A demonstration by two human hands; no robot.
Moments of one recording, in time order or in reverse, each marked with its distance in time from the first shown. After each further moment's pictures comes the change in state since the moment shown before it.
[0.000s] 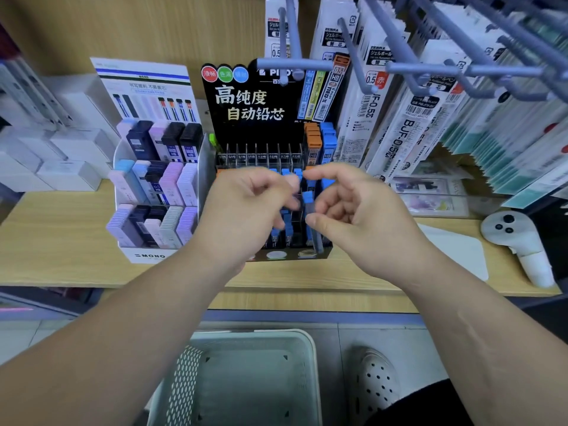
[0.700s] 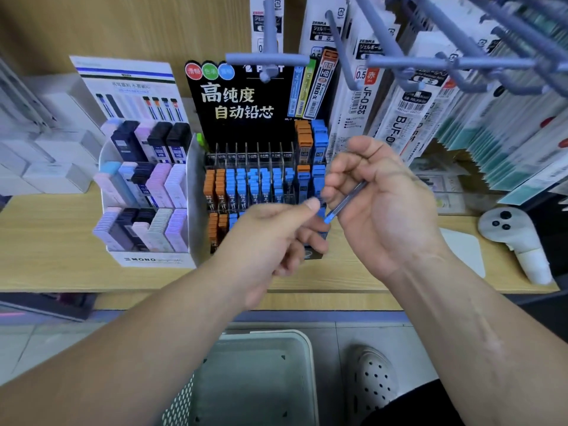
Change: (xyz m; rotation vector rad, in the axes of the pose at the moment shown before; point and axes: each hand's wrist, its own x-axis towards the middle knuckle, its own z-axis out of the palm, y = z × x) left_hand -0.018 -0.001 0.027 -0.271 -0.303 -0.406; right_hand 0.013 -0.011 0.001 1.123 0.301 0.146
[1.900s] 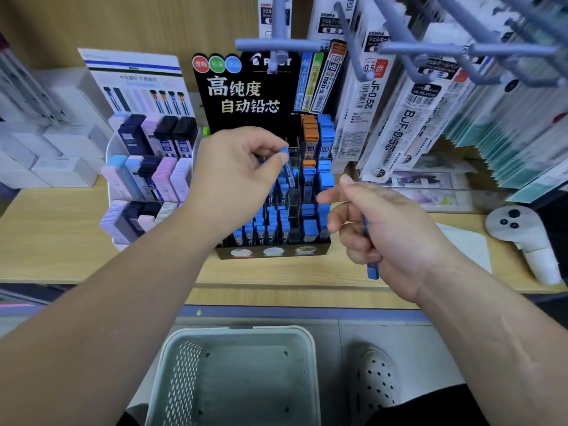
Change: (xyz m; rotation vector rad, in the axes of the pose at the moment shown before) left_hand 0.037 0.030 -0.044 0.641 0.382 0.711; right_hand -0.018 -0.007 -0.020 -0.580 0.010 0.368
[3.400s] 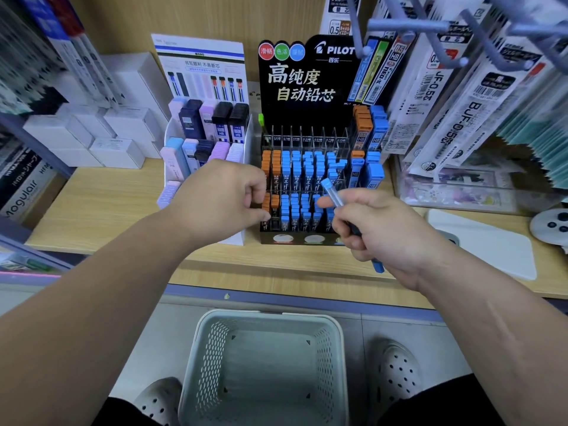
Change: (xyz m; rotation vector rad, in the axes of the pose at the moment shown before) left_hand -0.034 -0.050 -0.076 0.484 -0.360 -0.011; right_hand 0.012 0.018 0.048 -0.324 -0.102 -0.004
